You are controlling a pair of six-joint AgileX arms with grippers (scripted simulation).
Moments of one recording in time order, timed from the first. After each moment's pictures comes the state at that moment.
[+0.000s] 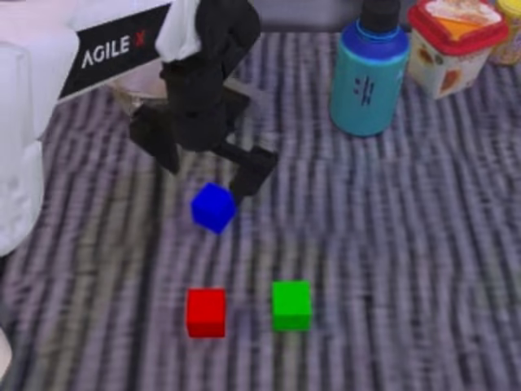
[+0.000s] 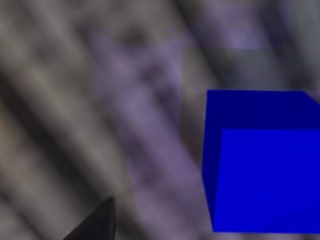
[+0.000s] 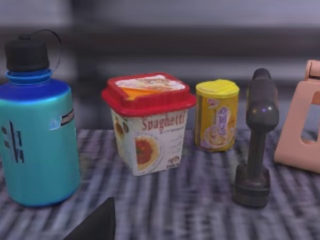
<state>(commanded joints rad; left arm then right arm) -0.49 2.29 1.89 -1.18 0.00 0.07 0.01 0.00 0.00 0.00 0.00 0.00</state>
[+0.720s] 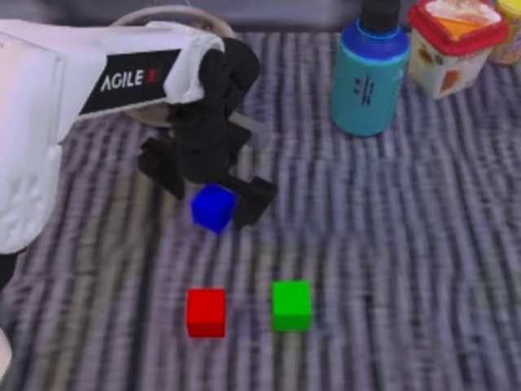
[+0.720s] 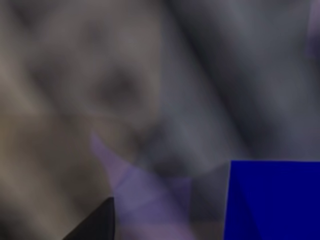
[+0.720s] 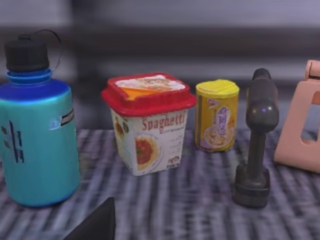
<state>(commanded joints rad) -0.49 2.36 1.74 -0.95 0.00 0.08 0.01 0.00 0.00 0.00 0.00 0.00</state>
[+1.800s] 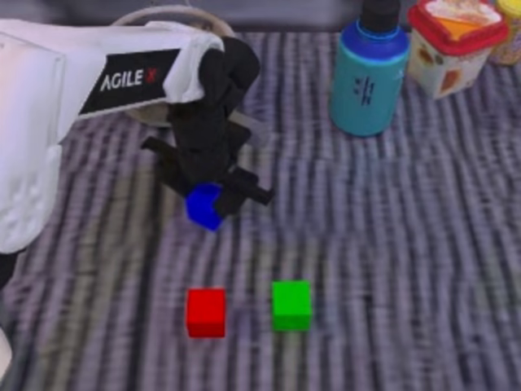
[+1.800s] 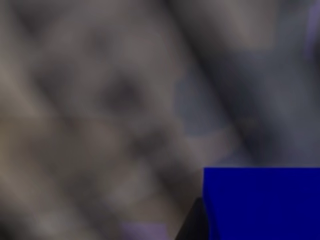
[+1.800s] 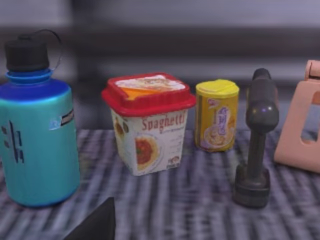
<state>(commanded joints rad) -0.49 2.36 1.74 -0.95 0.00 0.08 0.01 0.00 0.00 0.00 0.00 0.00</state>
